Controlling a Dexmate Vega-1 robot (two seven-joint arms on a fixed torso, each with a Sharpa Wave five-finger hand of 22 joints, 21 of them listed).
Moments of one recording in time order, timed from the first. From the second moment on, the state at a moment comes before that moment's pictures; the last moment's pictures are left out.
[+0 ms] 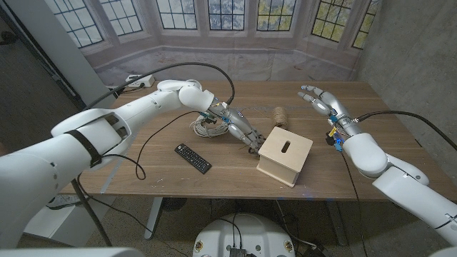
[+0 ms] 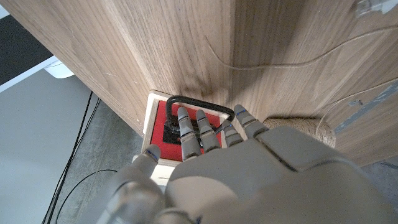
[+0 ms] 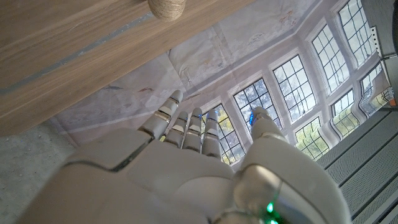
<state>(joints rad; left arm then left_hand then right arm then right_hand) 0.07 0.45 1.03 -0.94 0.47 -1.08 -0.69 0.01 0.12 0.61 0.18 0.19 0.39 -0.12 0.20 0.18 0.25 -0.11 0.21 0.19 0.03 0.02 0.18 0.17 0.10 0.04 0.20 0.17 -1.33 -0.86 -0.13 -2.13 0.08 -0.10 -0.32 0.46 0.14 0.40 -0.15 0.18 0.28 0.03 0.19 0.17 0.21 0.04 0.19 0.18 0.04 0.00 0.20 0.19 0.31 -0.04 0.19 0.17</state>
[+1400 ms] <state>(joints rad) 0.03 0.45 1.05 -0.90 0.45 -1.11 -0.71 0.01 0.12 0.60 0.18 0.20 0.39 -0.12 0.20 0.19 0.27 -0.11 0.21 0.19 0.06 0.02 0.19 0.18 0.10 0.04 0.20 0.17 -1.32 -0.86 -0.14 -2.13 0.09 -0.10 -0.32 0.46 0.14 0.39 -0.15 0.18 0.28 0.03 0.19 0.17 0.21 0.04 0.19 0.18 0.04 0.00 0.20 0.19 0.32 -0.04 0.19 0.17</state>
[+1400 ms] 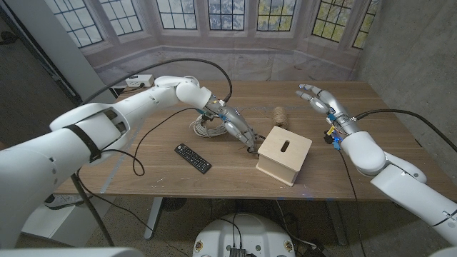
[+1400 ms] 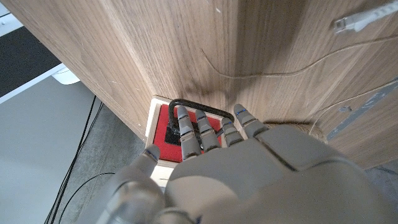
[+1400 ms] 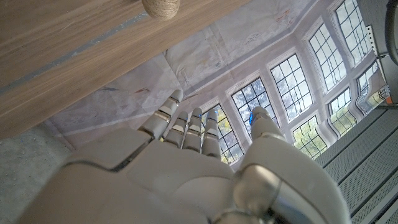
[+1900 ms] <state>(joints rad) 0.00 0.42 1.07 -0.83 0.45 -1.14 -0.70 0.01 0.12 0.60 0.18 0.20 0.39 -0.12 0.20 0.19 0.27 -0.11 0.21 0.19 0.06 0.01 0.19 0.18 0.10 0.04 0.20 0.17 -1.32 -0.89 -0.13 -2.16 0.06 -0.12 -0.30 0.46 0.14 0.39 -0.15 0.18 0.28 0.03 0.19 0.17 0.21 0.04 0.19 0.18 0.04 0.00 0.20 0.19 0.32 -0.04 0.19 0.17</state>
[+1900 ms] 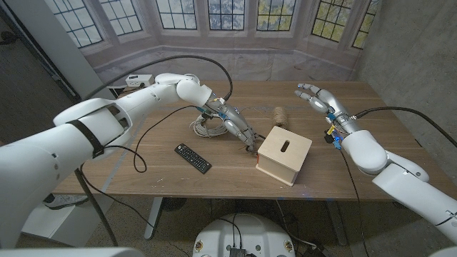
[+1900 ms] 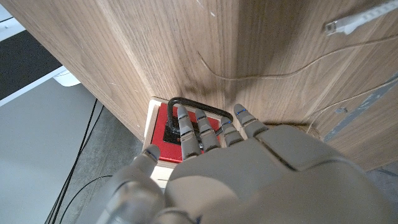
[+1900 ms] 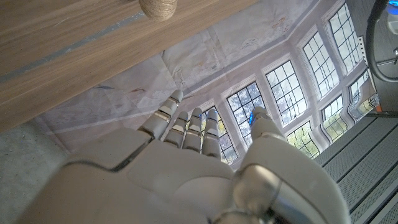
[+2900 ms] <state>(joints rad) -0.06 0.36 1.13 -0.66 0.50 -1.20 -0.58 0.01 0.12 0.59 0.18 0.20 0.39 -0.12 0.19 0.19 0.27 -0.11 0.21 0.19 0.06 0.01 0.18 0.18 0.10 0.03 0.20 0.17 -1.31 -1.00 -0.23 -2.37 -0.09 -0.38 -0.26 0.46 0.14 0.38 -0.13 0.18 0.29 0.03 0.19 0.17 0.21 0.03 0.19 0.18 0.05 0.00 0.20 0.20 0.32 -0.04 0.19 0.17</state>
